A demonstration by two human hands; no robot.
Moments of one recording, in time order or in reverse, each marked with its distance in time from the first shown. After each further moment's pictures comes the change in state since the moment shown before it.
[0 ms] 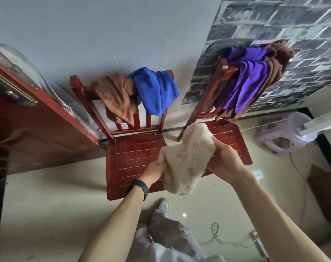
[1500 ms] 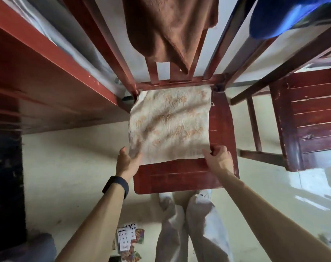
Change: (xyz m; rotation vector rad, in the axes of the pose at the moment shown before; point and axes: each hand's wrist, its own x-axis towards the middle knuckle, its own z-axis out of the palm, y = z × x) left_hand 0.240 -0.253 -0.218 0.229 0.542 -0.253; right_hand 0.343 0.339 0.060 -1.053 0.328 0.023
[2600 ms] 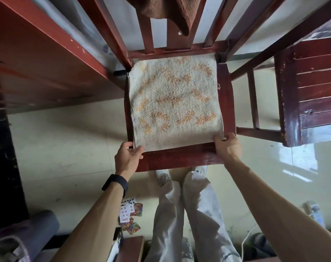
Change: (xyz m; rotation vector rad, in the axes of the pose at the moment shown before) left_hand -0.029 -0.051 0.021 -0.132 -0.059 0.045; right_hand 0.003 0.038 -0.005 0.001 0.097 0.120
